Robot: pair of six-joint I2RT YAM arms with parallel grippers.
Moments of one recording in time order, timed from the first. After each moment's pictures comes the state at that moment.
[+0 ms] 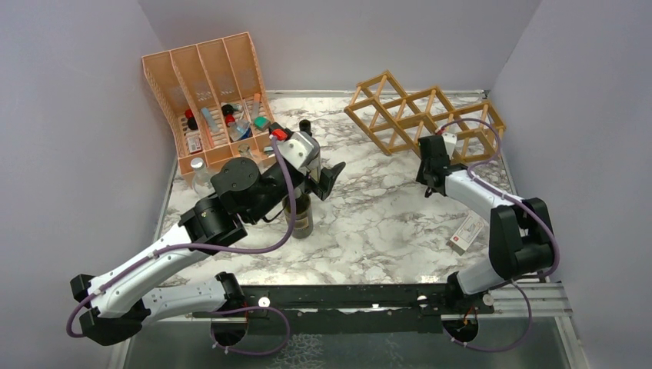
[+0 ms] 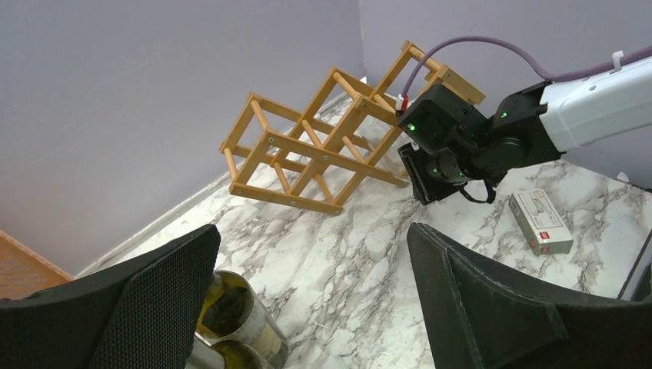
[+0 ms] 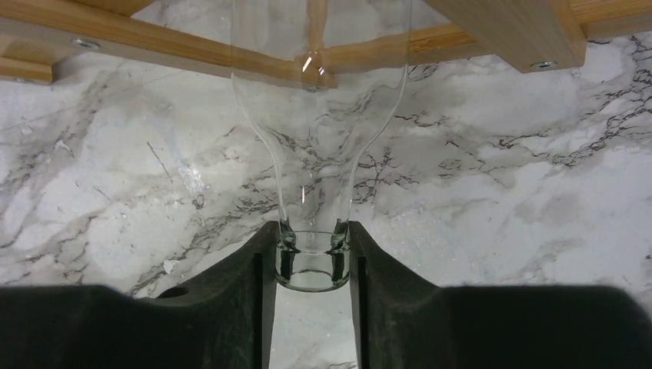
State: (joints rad) left arm -1.02 0.93 1.17 -0.17 -0.23 0.15; right arm 0.24 1.51 0.87 -0.24 0.46 0.41
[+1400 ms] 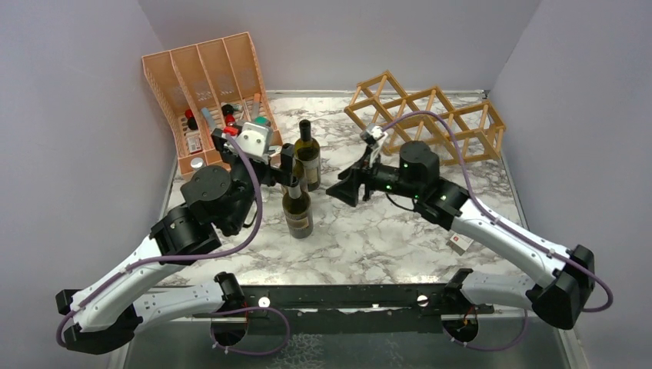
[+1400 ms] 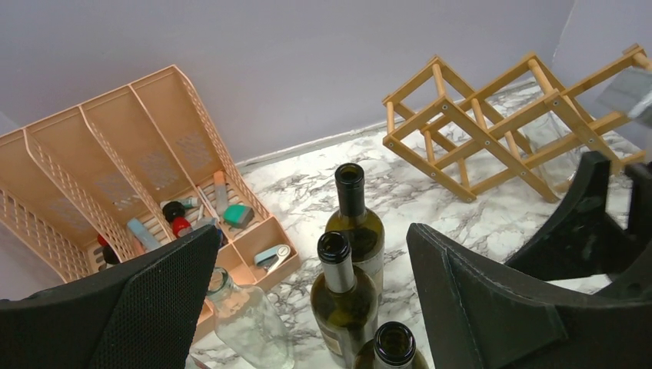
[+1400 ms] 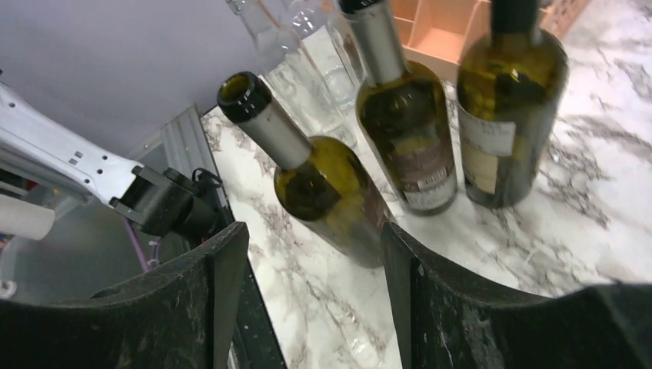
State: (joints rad) left arm -1.02 0.82 1.20 -0.34 -0.72 0.13; right arm 0.75 1.12 0.96 -0.02 -0.39 0.30
